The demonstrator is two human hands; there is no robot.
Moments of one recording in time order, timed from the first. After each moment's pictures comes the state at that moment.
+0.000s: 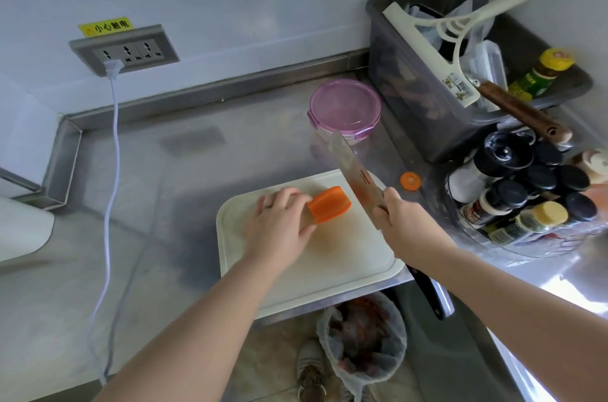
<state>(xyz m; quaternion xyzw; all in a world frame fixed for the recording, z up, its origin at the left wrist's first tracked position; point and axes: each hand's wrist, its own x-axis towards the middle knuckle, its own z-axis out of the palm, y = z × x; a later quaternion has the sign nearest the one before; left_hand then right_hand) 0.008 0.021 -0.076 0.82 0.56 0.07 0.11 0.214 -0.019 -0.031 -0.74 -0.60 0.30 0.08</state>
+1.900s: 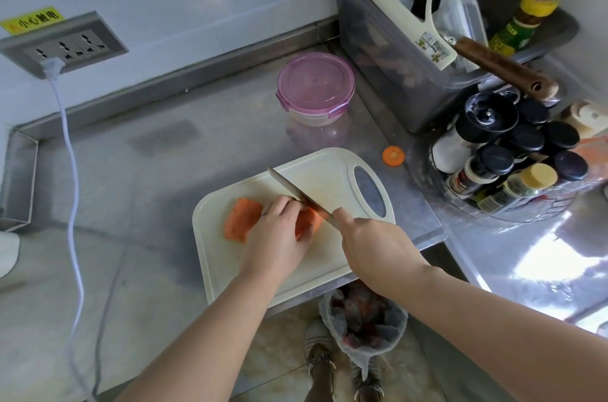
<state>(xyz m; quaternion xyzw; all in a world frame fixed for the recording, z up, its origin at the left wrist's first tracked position) 0.031 0.004 -0.105 0.82 0.54 0.14 0.12 0.191 -0.049 -0.052 -0.66 -0.72 0.20 -0.08</state>
